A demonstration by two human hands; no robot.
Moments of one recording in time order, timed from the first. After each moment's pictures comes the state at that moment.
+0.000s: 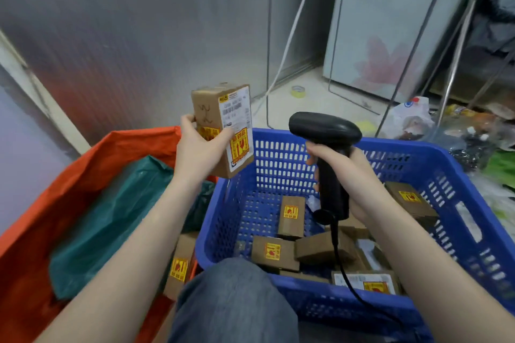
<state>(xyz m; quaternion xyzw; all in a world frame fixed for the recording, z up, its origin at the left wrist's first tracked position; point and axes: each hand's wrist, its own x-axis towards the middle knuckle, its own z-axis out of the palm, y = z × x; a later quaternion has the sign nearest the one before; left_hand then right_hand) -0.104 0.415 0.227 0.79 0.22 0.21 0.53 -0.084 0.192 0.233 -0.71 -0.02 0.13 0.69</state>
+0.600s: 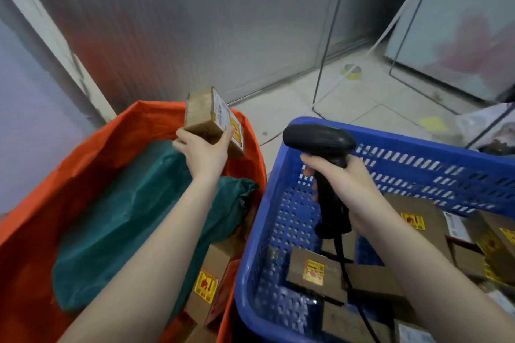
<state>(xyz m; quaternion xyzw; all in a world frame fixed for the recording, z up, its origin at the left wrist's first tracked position) -0.031 0.538 0.108 0.72 0.44 0.24 0.49 -0.016 0.331 0.157 -0.73 -0.02 0.22 0.64</state>
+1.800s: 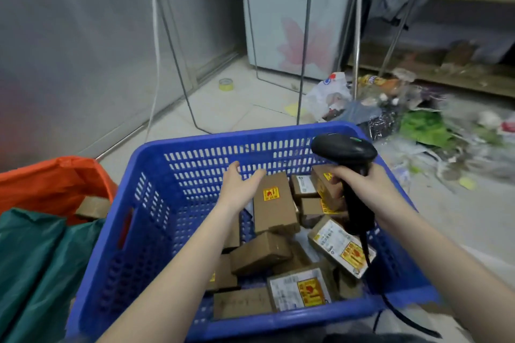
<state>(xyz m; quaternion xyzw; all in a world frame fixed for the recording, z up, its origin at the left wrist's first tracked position) 0.010 0.208 0.115 0.82 0.16 -0.07 0.55 -0.023 -0.006 0.166 -0.75 0.14 0.05 0.64</state>
